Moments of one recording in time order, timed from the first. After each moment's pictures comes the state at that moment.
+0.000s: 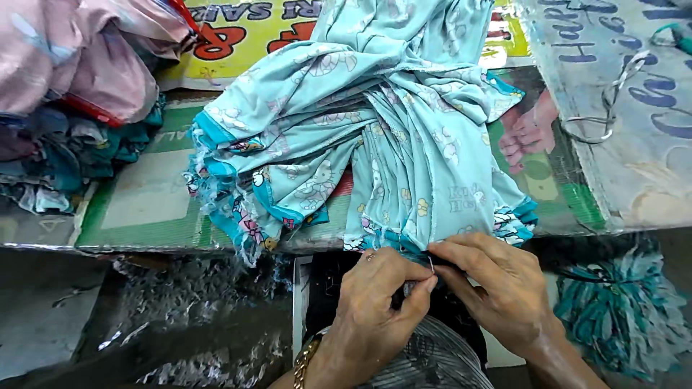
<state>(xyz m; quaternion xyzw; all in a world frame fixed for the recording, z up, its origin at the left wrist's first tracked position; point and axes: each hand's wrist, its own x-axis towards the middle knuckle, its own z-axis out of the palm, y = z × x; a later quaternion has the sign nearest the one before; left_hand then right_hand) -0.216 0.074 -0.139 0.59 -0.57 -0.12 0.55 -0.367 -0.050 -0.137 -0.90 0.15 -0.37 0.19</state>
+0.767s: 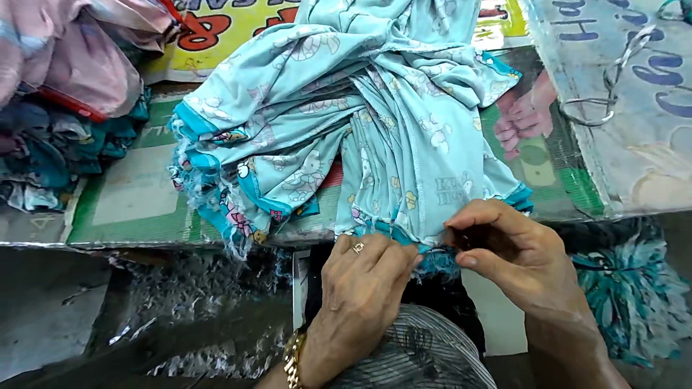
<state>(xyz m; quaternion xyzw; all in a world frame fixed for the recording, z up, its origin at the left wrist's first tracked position) -0.211 0.073 -0.142 0.66 -0.63 0.02 0.41 -0.381 -0.074 -0.132 -0.73 0.11 -0.32 0.60</state>
